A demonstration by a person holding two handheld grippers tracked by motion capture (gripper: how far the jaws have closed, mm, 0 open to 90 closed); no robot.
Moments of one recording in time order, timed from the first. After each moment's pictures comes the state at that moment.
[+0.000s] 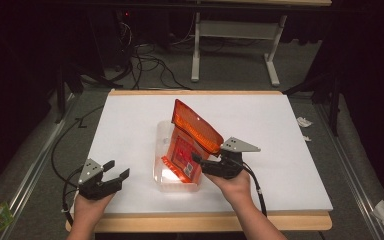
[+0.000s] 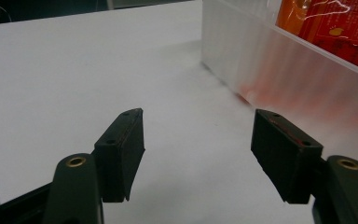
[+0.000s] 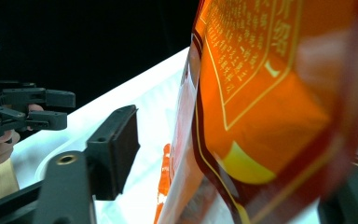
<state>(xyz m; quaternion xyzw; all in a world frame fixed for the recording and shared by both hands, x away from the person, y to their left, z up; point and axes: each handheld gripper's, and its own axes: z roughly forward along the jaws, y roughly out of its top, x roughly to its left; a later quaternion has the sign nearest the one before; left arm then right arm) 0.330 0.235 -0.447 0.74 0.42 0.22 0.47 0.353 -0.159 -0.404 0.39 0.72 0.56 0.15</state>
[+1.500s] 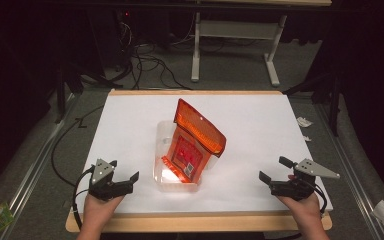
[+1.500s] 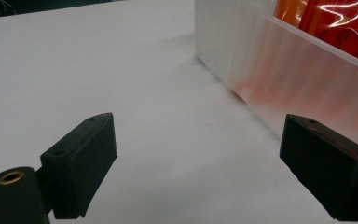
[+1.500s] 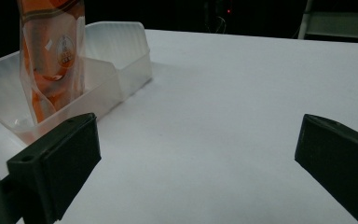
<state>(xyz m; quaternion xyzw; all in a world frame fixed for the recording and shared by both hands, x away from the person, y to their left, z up) 0.331 0.212 -0.451 0.75 0.43 0.23 0.45 0.295 -0.332 -0.432 0.44 0.70 0.52 0.22</state>
